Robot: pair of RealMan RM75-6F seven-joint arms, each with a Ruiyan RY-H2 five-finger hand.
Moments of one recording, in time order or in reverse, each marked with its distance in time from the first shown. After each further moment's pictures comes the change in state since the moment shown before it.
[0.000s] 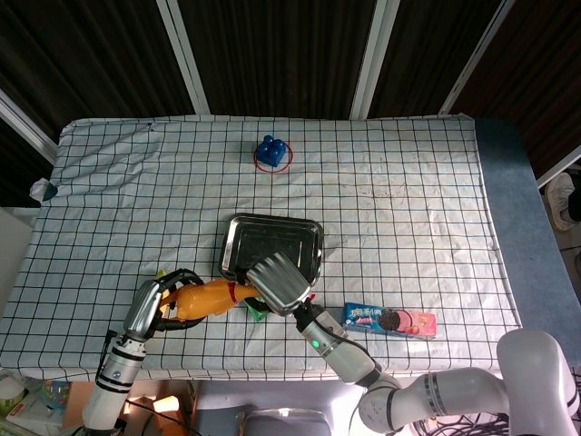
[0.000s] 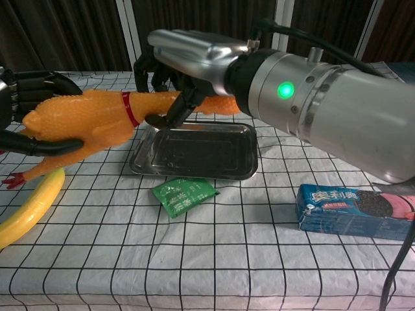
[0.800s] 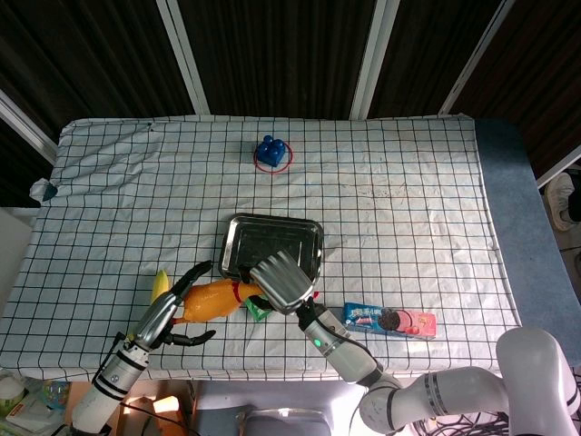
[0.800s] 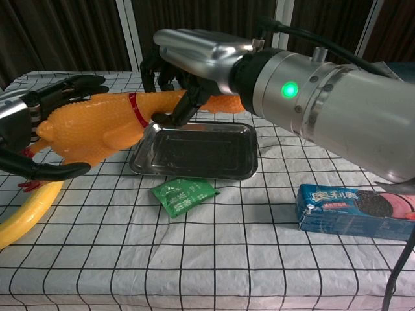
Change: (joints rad) left arm -0.076 0.130 0.089 -0.050 0.092 -0.144 -0.204; right arm 0.011 0.005 -0.014 0.003 0.010 0.031 -0.003
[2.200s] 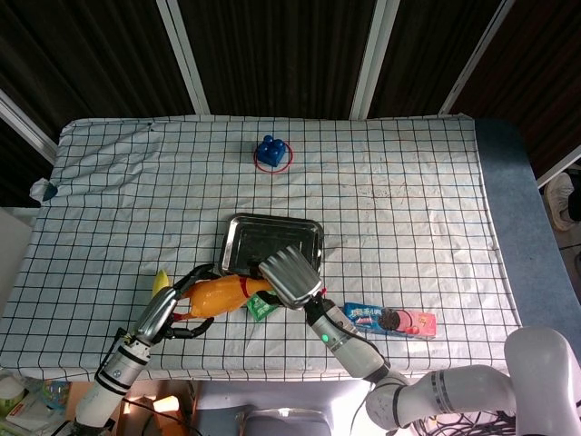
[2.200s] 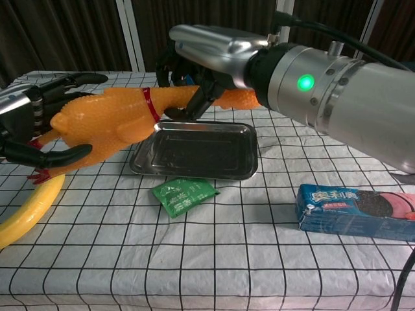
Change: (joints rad) left arm -0.005 -0.024 -0.022 0.018 -0.033 0.012 0.006; right arm -0.011 0.045 -0.013 -0.005 -0.003 0.008 0.044
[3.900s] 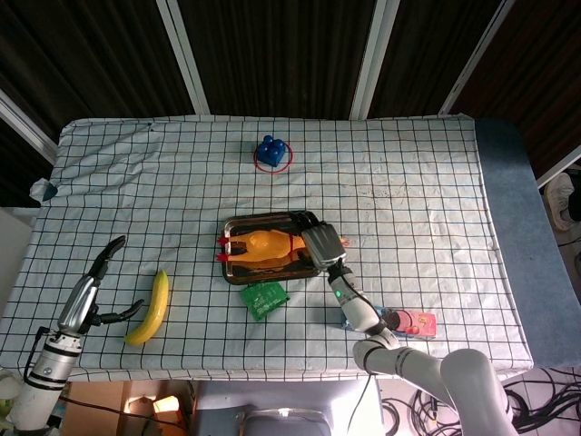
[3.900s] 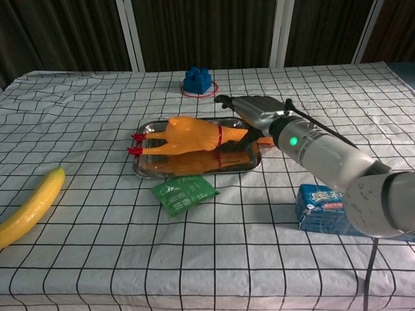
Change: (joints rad) left arm 0.114 0.120 -0.009 0.209 -0.021 0.157 -0.175; right arm -0.005 -0.367 0.036 0.995 -0.108 -0.243 0.455
